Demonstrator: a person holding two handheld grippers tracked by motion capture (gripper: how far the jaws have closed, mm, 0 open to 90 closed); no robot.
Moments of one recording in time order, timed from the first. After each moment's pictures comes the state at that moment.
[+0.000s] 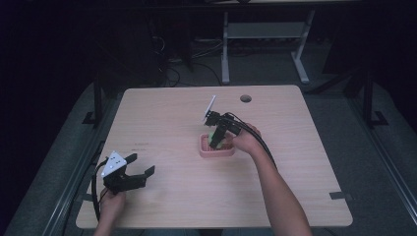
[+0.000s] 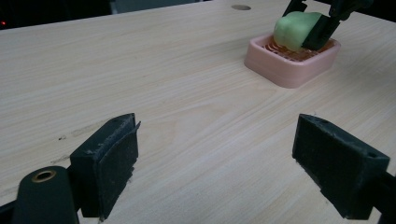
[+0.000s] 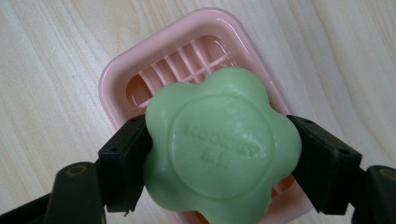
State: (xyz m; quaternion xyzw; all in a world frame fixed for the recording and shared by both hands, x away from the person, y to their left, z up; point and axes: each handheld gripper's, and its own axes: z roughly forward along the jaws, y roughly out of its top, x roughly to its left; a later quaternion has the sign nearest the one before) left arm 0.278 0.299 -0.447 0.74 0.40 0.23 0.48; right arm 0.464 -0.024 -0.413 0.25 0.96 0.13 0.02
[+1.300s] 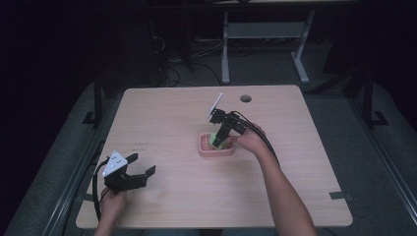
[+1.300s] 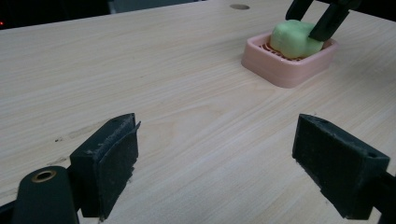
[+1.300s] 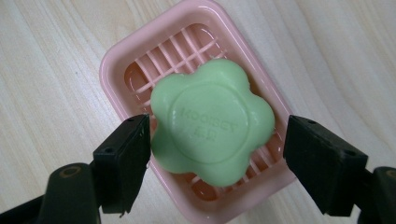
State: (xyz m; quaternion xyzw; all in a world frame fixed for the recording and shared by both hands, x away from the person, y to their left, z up) left arm 0.279 0.296 -0.448 0.74 0.40 0.23 0.48; right arm 0.463 -0.041 -0.404 0.27 0.95 0.15 0.01
